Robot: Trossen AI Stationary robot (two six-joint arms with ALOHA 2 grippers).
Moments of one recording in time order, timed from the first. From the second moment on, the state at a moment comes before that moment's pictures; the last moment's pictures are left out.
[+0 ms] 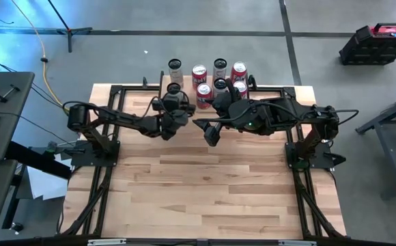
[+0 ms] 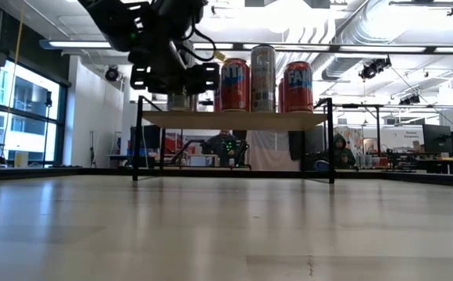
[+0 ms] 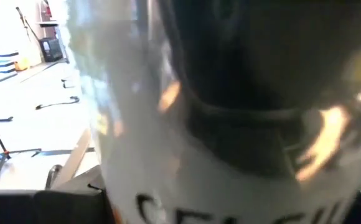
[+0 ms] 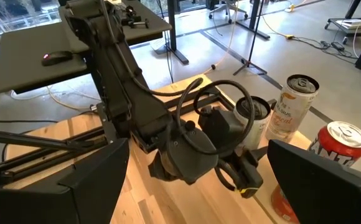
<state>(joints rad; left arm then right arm) 0.13 1.68 0.91 0.36 -1.31 -0.41 0.20 1.74 2.21 -0.95 0.59 0.34</state>
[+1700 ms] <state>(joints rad) 0.17 1.51 0.93 0.48 -1.19 -0.17 0.22 1.74 2.21 -0.91 0.59 0.34</state>
